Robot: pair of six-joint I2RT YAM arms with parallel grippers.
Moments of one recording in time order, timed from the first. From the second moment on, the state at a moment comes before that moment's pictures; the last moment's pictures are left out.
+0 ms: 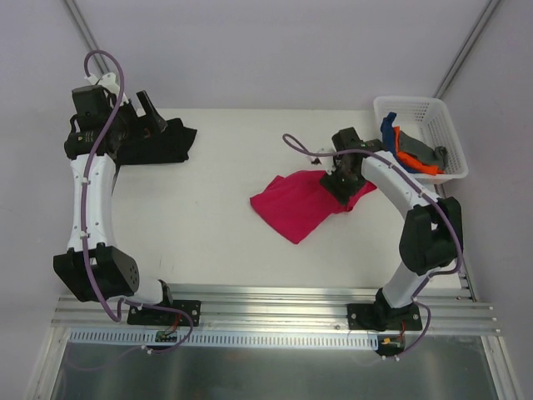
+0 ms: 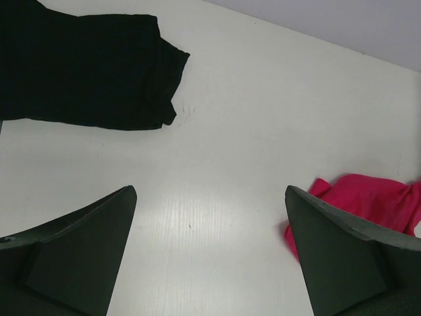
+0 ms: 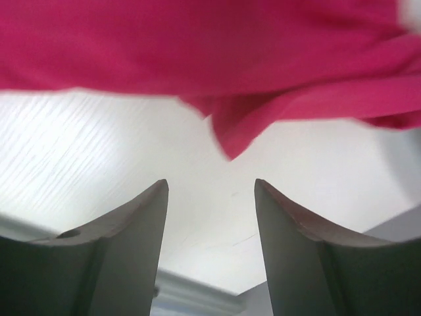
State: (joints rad) left arm 0.21 1.42 1.57 -0.67 0.31 -0.24; right arm 0.37 1.70 1.44 -0.98 0.05 -0.50
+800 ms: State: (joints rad) left arm 0.21 1.39 1.57 -0.67 0.33 -0.24; right arm 0.20 1.90 1.52 -1.03 -0.12 -0.39
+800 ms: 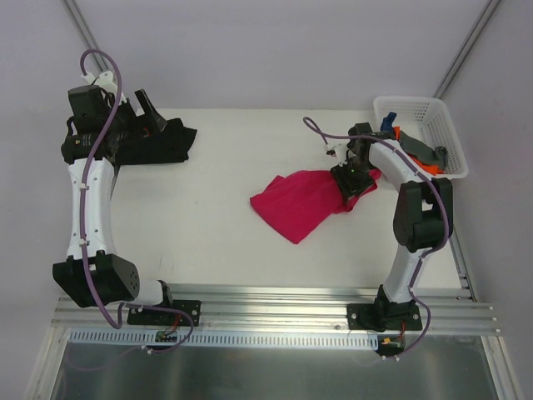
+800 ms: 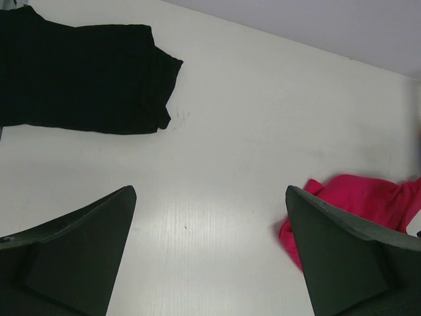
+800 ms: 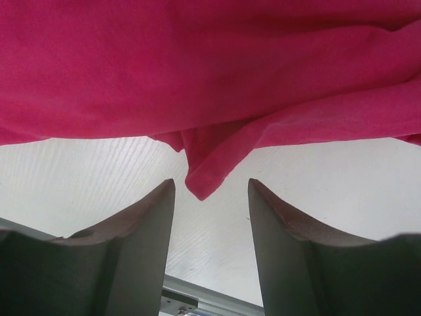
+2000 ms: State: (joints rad) left arm 0.22 1.39 1.58 -0.67 0.30 -0.23; right arm 0.18 1.93 1.49 -1.04 -0.14 -0.40
